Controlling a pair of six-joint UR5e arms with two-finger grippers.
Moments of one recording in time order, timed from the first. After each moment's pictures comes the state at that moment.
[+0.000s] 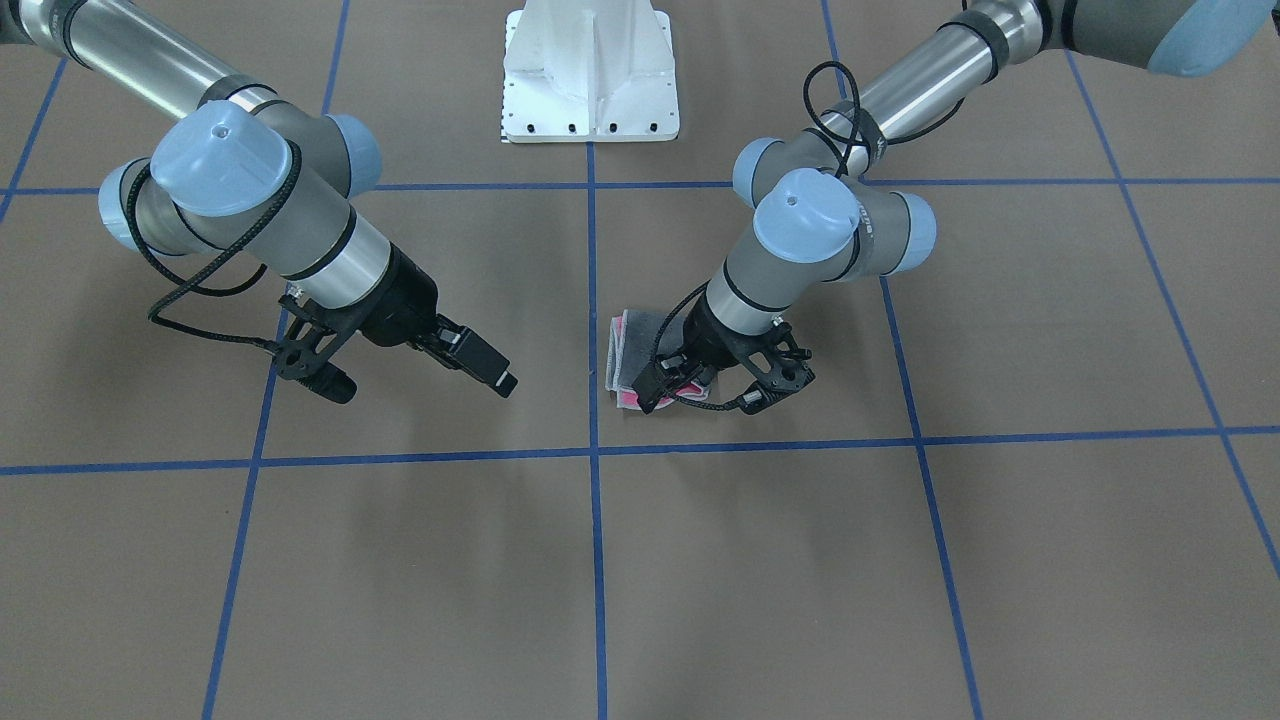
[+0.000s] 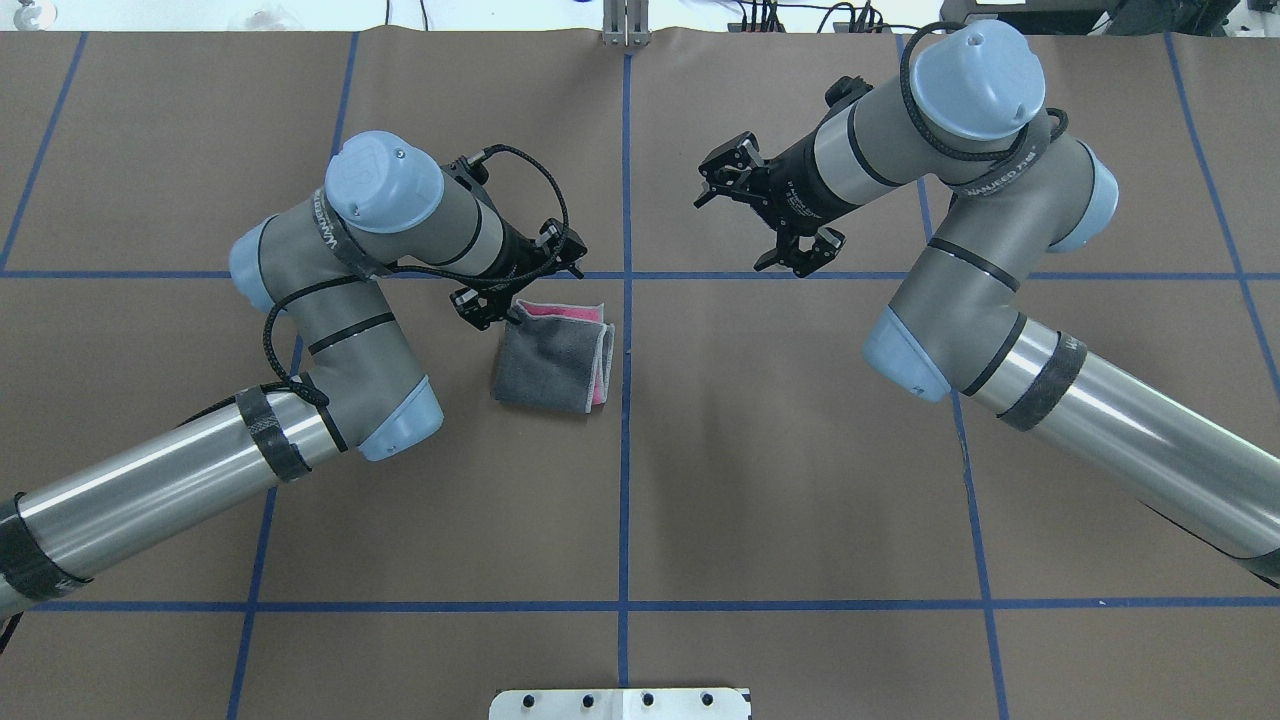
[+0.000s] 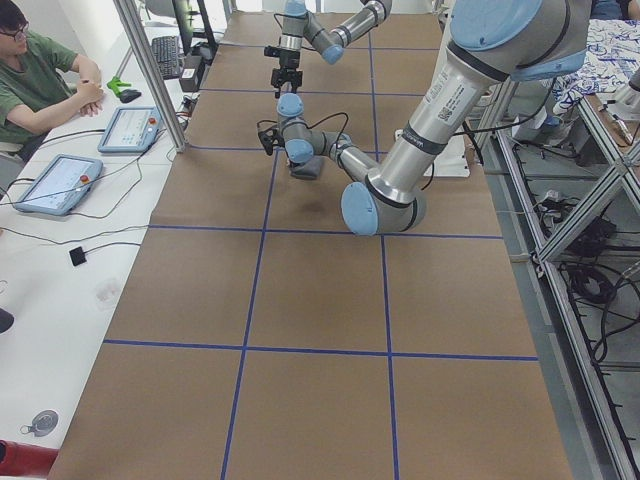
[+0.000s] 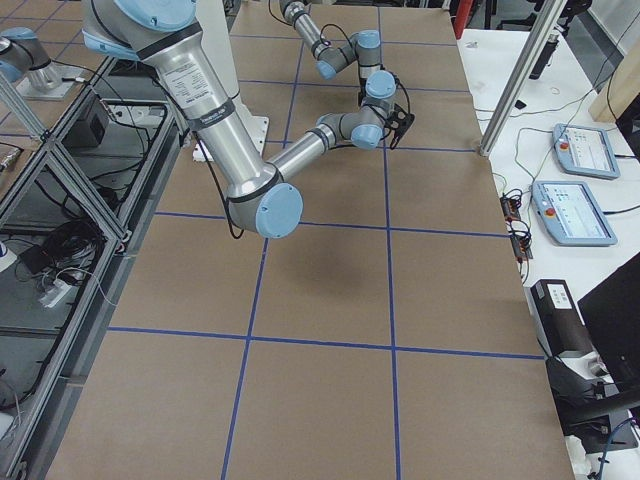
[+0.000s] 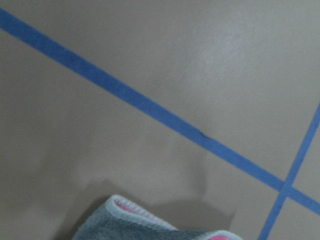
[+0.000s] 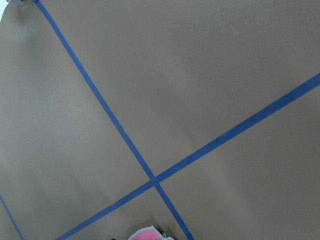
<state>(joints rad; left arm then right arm) -0.67 -2.29 -1.32 -2.19 -2.01 -1.78 0.79 -0.97 1.52 -0.96 2.15 1.88</state>
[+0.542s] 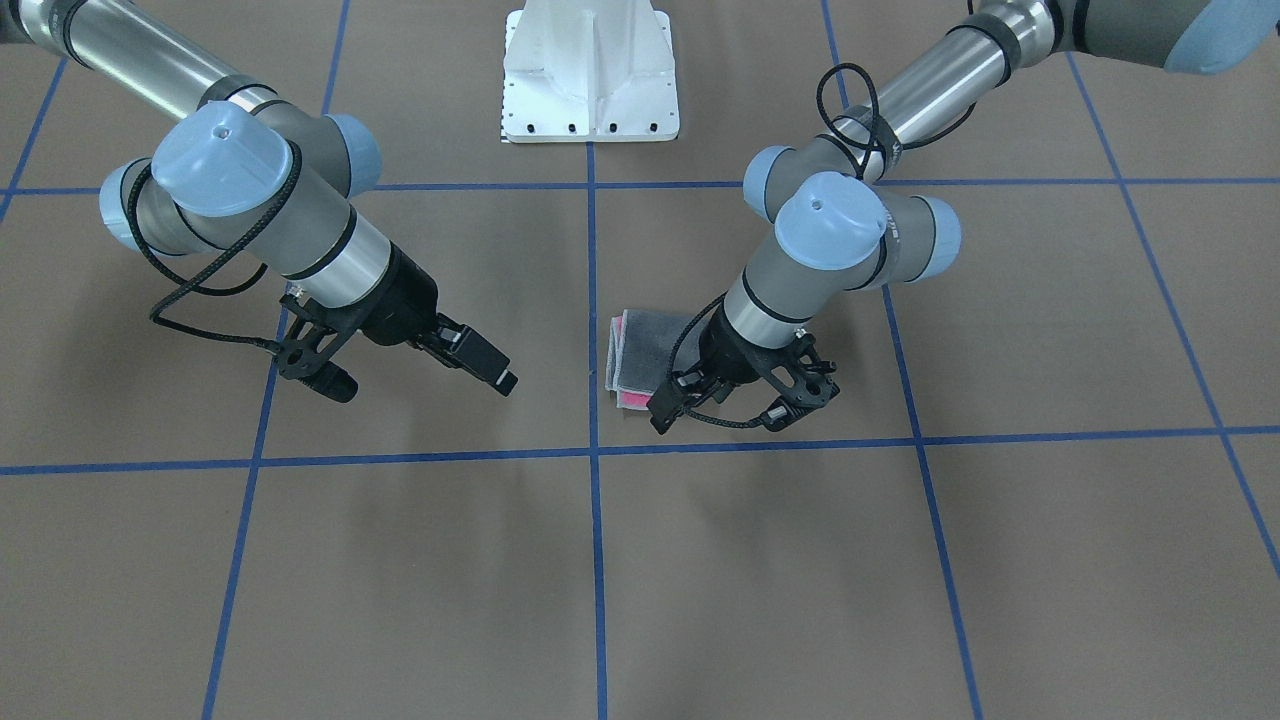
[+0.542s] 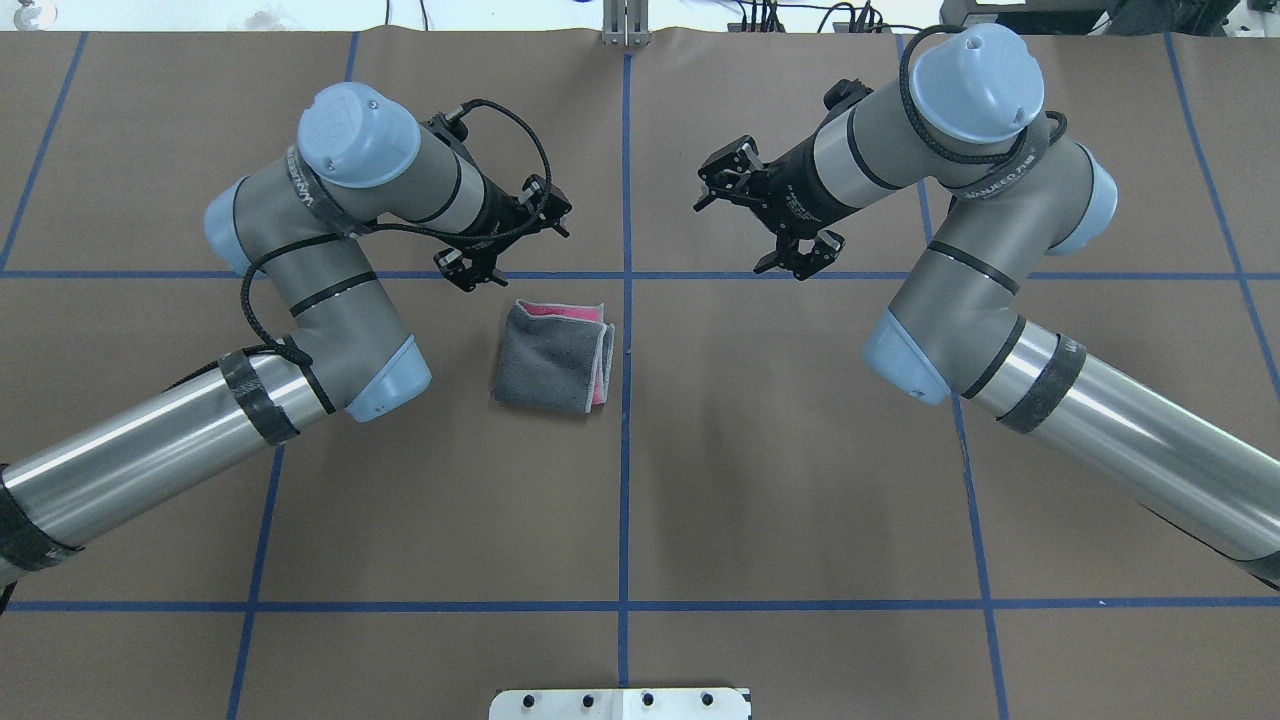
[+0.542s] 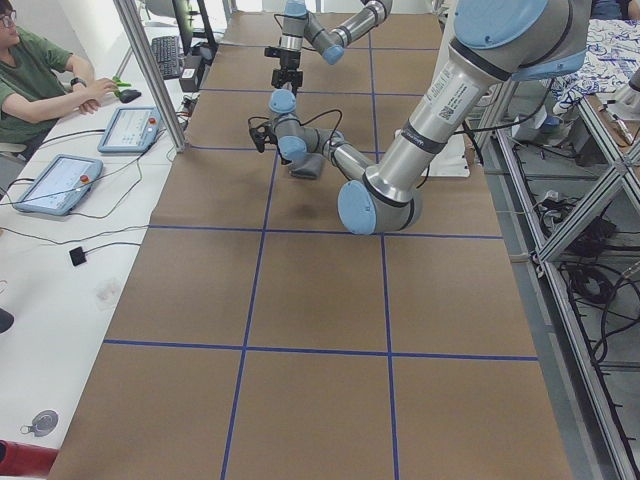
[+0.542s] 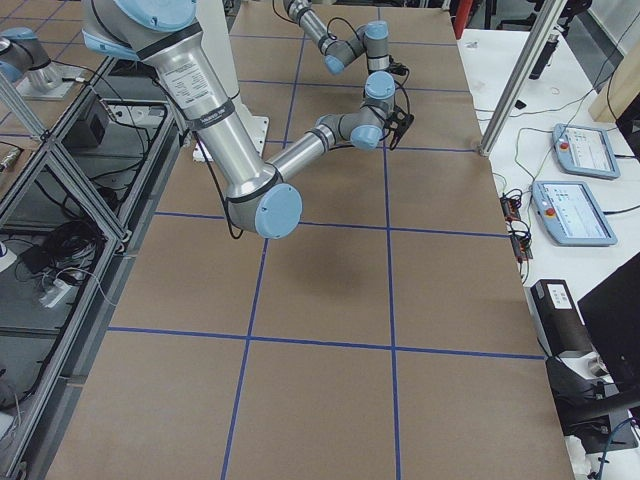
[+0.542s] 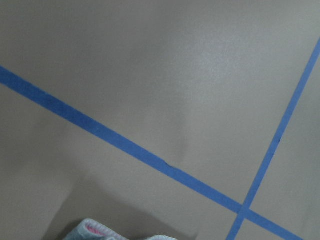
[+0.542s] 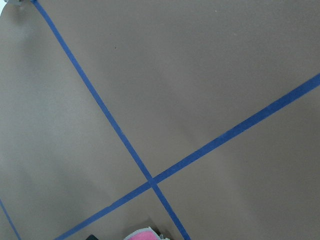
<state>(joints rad) -0.73 -2.30 -1.31 -2.18 -2.02 -1.77 0.78 -0.97 1.53 -0.96 2.15 1.87</state>
